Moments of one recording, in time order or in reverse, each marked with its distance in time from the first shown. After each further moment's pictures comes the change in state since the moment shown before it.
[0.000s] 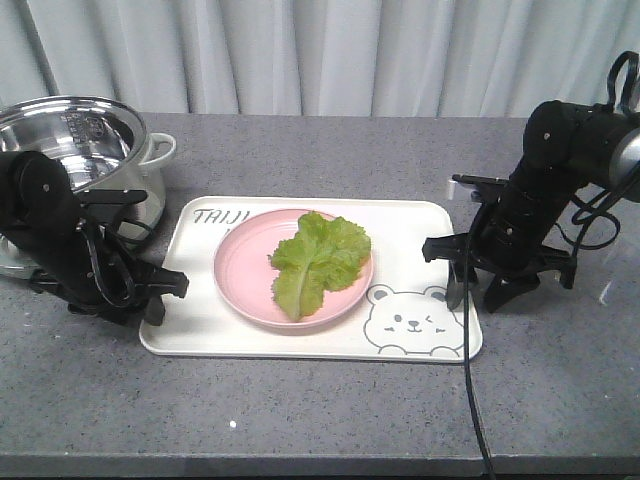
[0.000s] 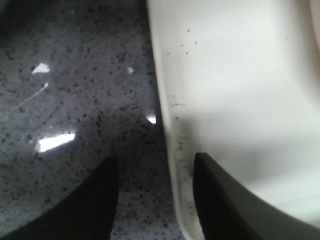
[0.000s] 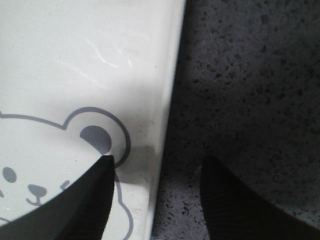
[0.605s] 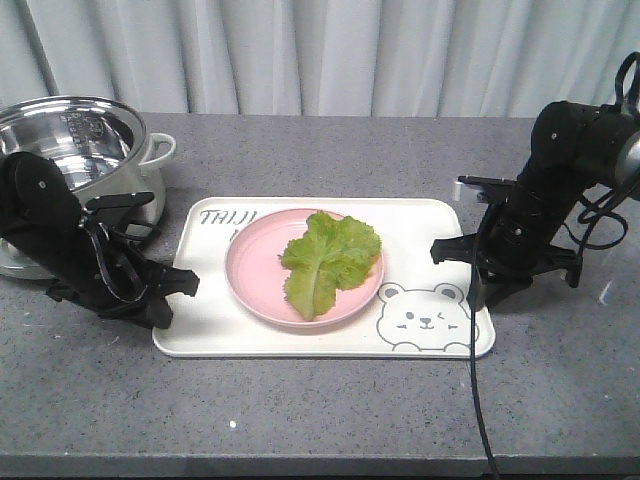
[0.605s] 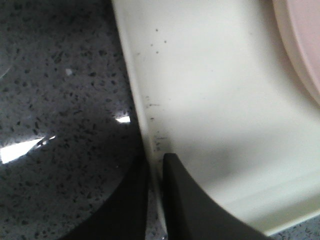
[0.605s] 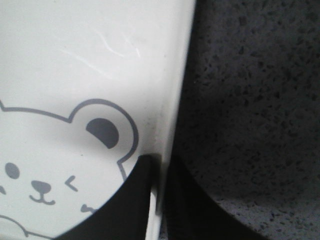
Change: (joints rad) left arm 0.011 0.007 0.011 -0.178 -0.002 0.127; right arm -0.012 0.006 -0.001 -0.002 0.007 -0.045
